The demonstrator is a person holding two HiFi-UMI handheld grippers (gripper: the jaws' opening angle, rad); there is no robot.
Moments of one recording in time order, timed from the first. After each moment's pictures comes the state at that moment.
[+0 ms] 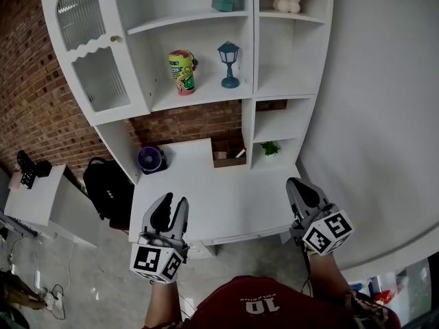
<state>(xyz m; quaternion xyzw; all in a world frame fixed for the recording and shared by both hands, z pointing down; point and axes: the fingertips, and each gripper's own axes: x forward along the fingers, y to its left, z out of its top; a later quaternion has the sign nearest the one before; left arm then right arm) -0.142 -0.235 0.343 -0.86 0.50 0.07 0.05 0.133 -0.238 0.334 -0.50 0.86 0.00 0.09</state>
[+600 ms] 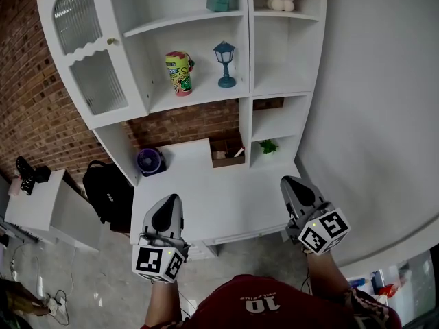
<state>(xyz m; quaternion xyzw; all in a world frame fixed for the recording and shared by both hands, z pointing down) -0.146 -0.232 0.335 -0.86 0.51 0.07 0.07 0.116 -0.230 0.329 -0.50 0.86 0.02 0.09</state>
